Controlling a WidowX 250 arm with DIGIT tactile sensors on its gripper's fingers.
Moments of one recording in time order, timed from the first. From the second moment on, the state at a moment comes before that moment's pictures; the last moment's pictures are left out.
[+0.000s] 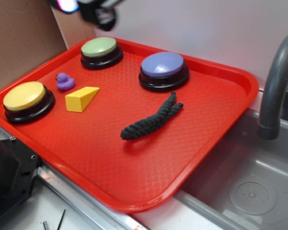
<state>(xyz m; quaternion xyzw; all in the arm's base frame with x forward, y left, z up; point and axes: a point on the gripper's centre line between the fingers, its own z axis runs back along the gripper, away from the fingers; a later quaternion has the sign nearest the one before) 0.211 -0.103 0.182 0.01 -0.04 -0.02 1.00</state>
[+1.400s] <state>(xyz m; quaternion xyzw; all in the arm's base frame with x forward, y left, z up) 0.219 -0.118 0.058 0.01 -0.03 0.00 1.00</state>
